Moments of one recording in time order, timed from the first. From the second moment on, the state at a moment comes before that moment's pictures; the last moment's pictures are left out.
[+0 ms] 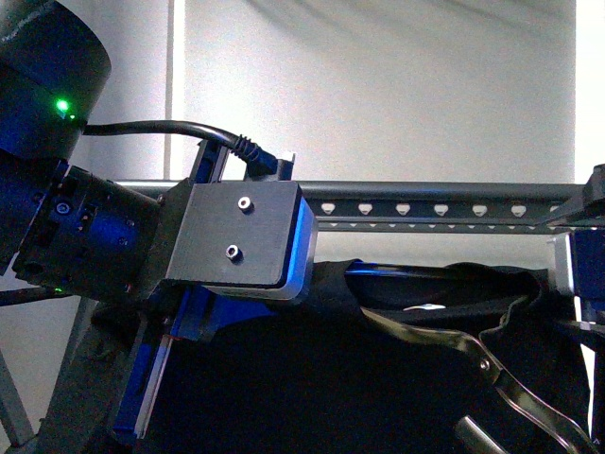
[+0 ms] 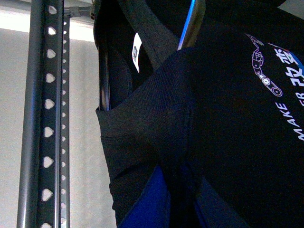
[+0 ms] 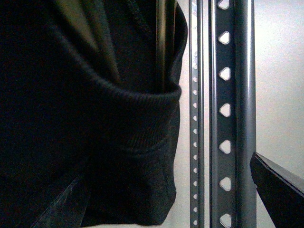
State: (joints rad) left arm -0.28 1.47 1.17 -0.01 0.55 1.63; right arm -0.12 1.59 1.09 0.45 -0.60 -1.56
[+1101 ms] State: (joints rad) left arm -0.28 1.47 1.18 -0.01 0.56 1.64; right arm -0.19 1.59 0.99 0.10 -0.52 -1.61
